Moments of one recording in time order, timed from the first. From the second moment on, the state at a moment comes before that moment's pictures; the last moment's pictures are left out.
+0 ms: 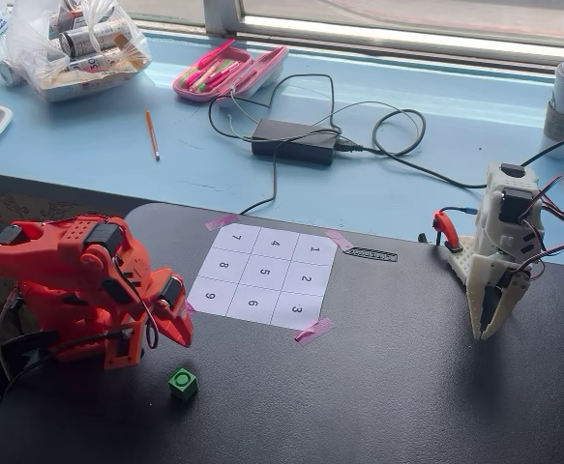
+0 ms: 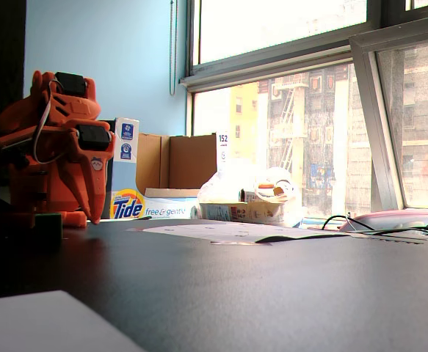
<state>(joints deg) 4.3 189.2 172.7 65.9 6.2</state>
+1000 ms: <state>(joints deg) 20.6 137.9 146.0 54.9 3.7</state>
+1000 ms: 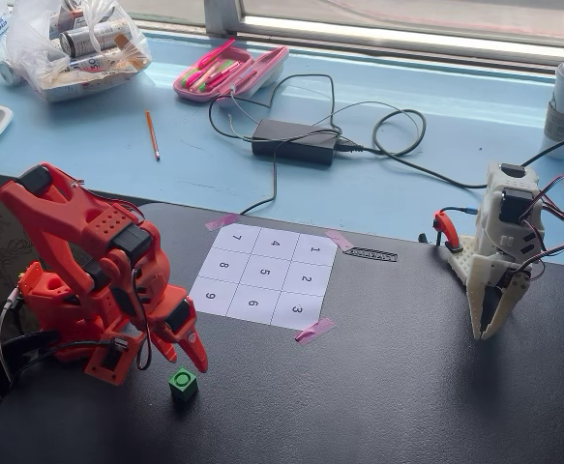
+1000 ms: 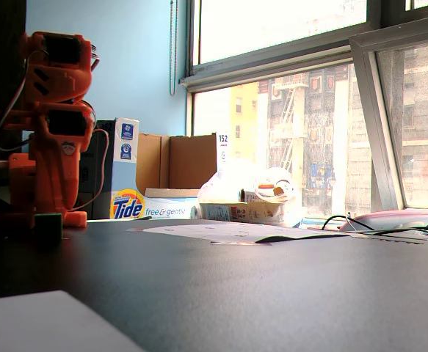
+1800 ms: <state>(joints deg) 24.3 127.4 139.6 52.5 0.4</state>
